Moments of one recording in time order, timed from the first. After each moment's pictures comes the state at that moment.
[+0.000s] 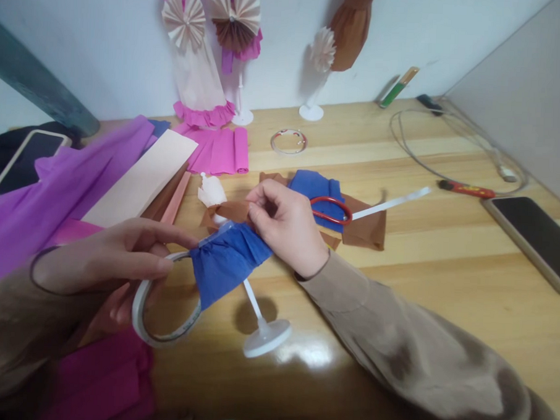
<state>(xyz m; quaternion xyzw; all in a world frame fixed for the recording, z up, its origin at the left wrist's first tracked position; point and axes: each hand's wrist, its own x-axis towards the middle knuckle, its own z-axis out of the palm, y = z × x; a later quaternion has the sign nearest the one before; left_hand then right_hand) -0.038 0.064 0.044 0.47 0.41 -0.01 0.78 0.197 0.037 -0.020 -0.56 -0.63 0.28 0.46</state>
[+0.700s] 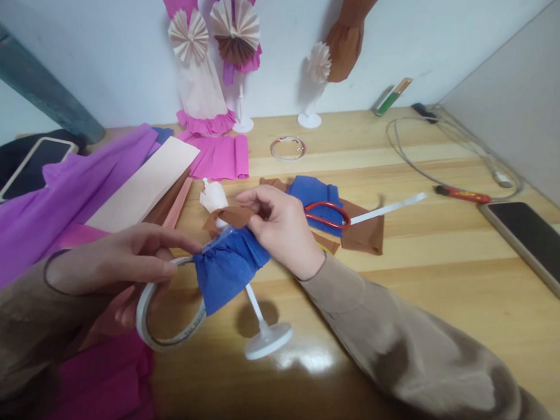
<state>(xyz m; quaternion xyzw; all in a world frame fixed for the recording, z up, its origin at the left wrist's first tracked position) -0.042 0.063 0.038 0.47 0.38 -0.01 0.80 0.191 0.042 -0.026 -0.53 -0.60 0.34 0.50</state>
